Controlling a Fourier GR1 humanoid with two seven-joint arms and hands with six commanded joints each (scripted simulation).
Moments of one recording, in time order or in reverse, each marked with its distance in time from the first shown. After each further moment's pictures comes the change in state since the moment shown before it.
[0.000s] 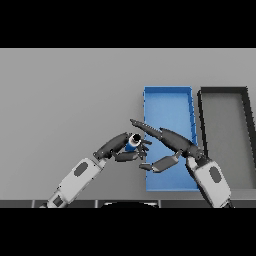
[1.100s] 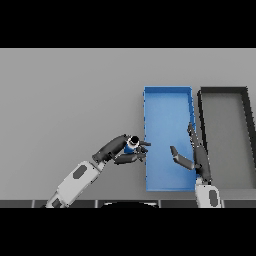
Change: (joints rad) left arm 0.032 0.011 -0.013 -0.036 0.001 0.029 0.001; right arm 0.492 0.216 -0.225 0.270 0.413 -0.416 -0.456
